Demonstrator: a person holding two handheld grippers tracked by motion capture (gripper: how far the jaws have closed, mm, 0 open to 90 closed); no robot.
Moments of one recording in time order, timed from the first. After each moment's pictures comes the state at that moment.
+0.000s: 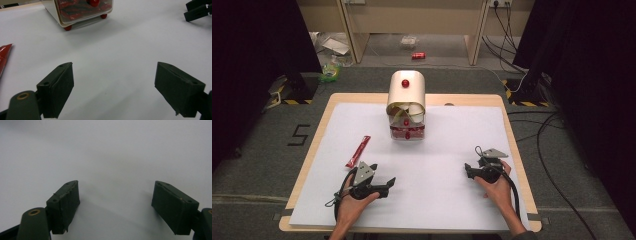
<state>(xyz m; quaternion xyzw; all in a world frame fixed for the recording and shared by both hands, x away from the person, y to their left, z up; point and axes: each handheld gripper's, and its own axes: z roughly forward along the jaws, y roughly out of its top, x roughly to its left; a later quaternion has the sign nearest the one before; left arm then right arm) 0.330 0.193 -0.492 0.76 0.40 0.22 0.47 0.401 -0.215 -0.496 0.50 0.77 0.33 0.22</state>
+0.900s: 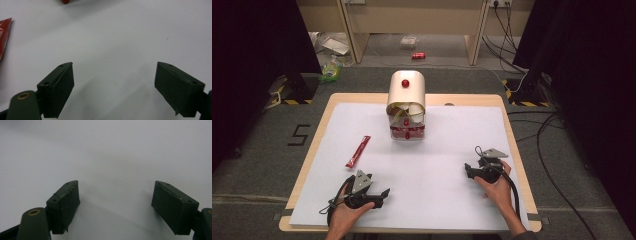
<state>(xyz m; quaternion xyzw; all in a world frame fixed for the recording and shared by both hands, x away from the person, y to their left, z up) 0.310 0.204 -0.499 0.79 0.40 0.21 0.40 0.402 -0.215 -0.496 0.50 0.77 0.33 0.22</state>
